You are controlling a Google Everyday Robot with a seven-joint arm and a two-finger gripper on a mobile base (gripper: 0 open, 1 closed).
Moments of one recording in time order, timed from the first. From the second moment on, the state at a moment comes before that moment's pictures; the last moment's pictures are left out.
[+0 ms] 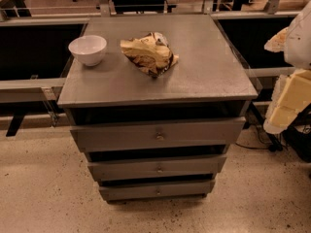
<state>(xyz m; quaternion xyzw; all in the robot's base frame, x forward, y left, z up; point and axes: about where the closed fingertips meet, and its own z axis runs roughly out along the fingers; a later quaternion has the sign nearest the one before) 0.439 -0.215 0.983 -0.60 0.78 -0.04 0.17</state>
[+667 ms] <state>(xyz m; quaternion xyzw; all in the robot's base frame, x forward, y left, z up) 0.436 -0.207 0.955 -0.61 0.77 -0.03 0.16</state>
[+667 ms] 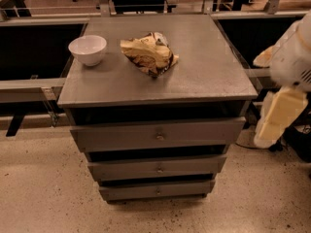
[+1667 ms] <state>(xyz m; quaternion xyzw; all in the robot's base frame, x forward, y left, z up) 0.410 -0.160 0.822 -0.67 0.73 -0.01 0.14</state>
